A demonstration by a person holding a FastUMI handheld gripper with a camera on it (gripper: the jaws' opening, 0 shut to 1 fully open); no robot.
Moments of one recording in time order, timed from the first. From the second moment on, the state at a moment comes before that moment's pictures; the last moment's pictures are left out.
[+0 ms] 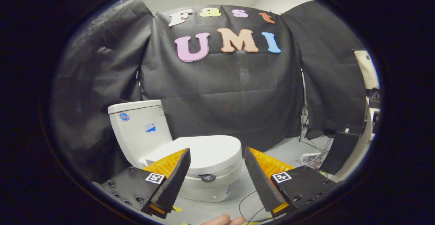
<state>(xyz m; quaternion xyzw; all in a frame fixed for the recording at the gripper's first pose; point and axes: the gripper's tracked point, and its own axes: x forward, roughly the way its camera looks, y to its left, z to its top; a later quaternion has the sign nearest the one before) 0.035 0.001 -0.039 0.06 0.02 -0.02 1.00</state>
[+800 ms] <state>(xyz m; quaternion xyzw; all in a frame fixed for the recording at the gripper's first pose) 0.068 -0.032 -0.136 0.28 0.09 -0.14 0.95</state>
